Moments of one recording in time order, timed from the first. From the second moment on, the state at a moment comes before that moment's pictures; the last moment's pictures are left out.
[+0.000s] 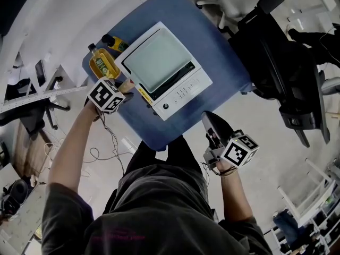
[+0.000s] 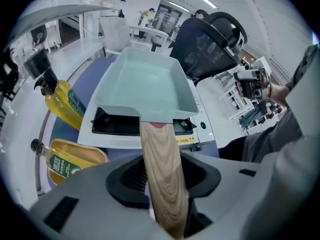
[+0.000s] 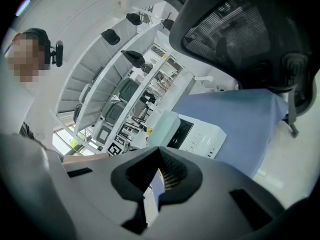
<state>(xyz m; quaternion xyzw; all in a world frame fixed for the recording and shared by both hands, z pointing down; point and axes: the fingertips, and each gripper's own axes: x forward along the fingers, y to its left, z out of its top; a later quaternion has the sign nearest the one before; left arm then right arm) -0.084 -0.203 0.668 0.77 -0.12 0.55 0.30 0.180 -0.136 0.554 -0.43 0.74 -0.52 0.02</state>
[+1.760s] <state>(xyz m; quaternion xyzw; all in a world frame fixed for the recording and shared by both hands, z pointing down) -0.123 -0.165 0.416 0.91 -0.33 0.19 0.16 0.071 -0.128 0.429 -0.44 0.81 -0.38 0.00</state>
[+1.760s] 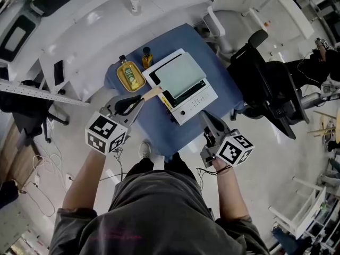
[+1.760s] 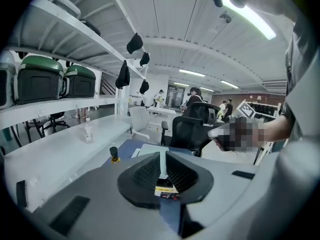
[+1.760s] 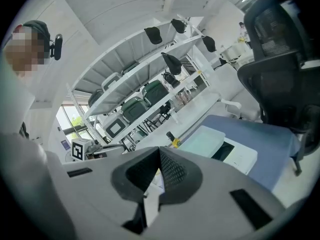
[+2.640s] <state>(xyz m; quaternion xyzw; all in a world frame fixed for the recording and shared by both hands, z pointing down) -0.116 -0.141 0.403 0.92 -0.32 0.16 0.18 0.052 -0.125 0.410 -0.43 0.83 -0.36 0.01</state>
